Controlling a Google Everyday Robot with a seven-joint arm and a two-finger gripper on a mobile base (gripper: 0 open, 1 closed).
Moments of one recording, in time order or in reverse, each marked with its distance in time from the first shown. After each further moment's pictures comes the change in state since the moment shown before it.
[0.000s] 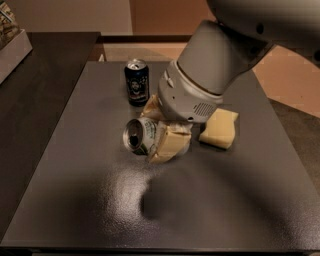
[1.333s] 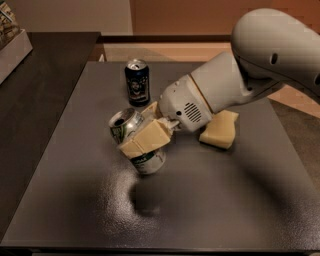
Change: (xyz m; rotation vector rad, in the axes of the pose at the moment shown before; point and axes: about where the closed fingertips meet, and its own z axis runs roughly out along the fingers) arm -0.028 -0.017 0.019 -0.096 -0.476 0.529
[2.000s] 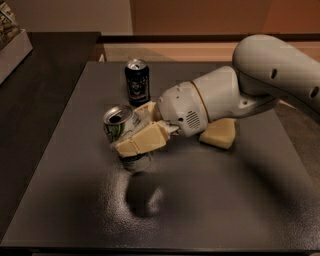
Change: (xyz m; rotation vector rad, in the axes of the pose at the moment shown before) arm -0.013 0.002 0.007 -0.072 -0.194 -0.116
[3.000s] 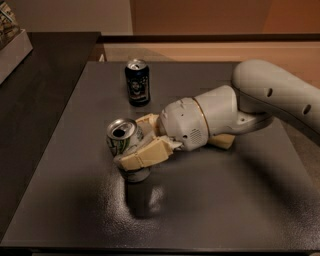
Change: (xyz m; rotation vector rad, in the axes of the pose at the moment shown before) arm 0.021 0.007 0.008 -0.063 -0.081 -0.083
